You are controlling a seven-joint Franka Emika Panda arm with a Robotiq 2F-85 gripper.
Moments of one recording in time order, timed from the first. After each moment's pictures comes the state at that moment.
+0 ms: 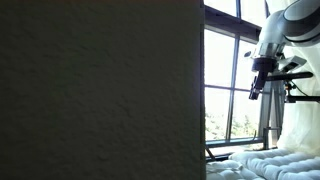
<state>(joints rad) -0.14 0.09 -0.09 -2.04 0.10 2.45 -0.49</state>
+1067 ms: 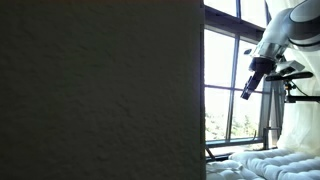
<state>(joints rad) -0.12 0.09 -0.06 -2.12 0.14 2.69 -0.53</state>
